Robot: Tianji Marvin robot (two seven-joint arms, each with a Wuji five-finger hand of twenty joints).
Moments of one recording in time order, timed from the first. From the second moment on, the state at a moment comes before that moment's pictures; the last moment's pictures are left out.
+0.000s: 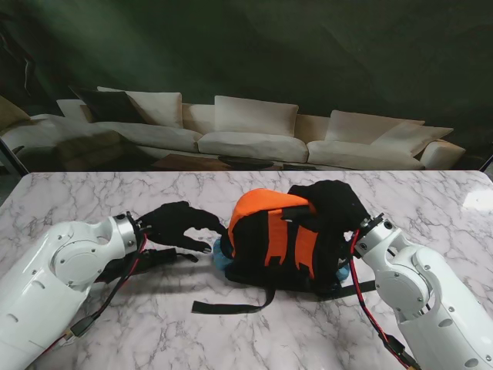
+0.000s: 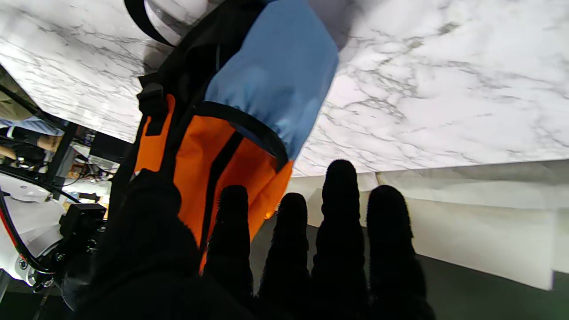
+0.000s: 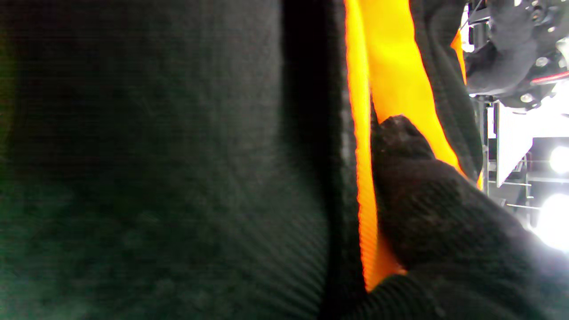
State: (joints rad) left arm 1.36 -1.00 -1.25 -1.56 0.68 -0.61 -0.39; right arm -1.56 -1.08 1.36 -1.75 -0.85 -0.44 -0.09; left_hand 0.82 -0.12 0.00 -0.01 0.53 -0.04 0.20 0.37 0.56 0.11 0.16 0.28 0.63 0.18 0.43 0.75 0.21 0.19 1.07 0.75; right_hand 0.63 -0.54 0.80 -0.25 0.72 -0.16 0.97 0.37 1.19 -0.01 0.82 0.55 1.28 0.05 0.92 0.54 0.77 0.24 1.50 0.46
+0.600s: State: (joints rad) left arm 1.61 -1.00 -1.59 -1.63 0.80 -0.59 -0.34; right arm -1.57 -1.08 1.37 -1.75 -0.85 -0.43 -0.10; left_hand 0.67 -0.11 -0.01 -0.01 0.35 0.05 0.06 0.34 0.35 0.13 0.04 0.19 0.35 0.21 0.15 0.36 0.07 0.21 0.51 0.37; right_hand 0.63 -0.54 0.80 -0.25 0.72 -0.16 0.96 0.36 1.19 -0.01 0.81 0.55 1.28 0.05 0.90 0.54 0.76 0.24 1.50 0.46
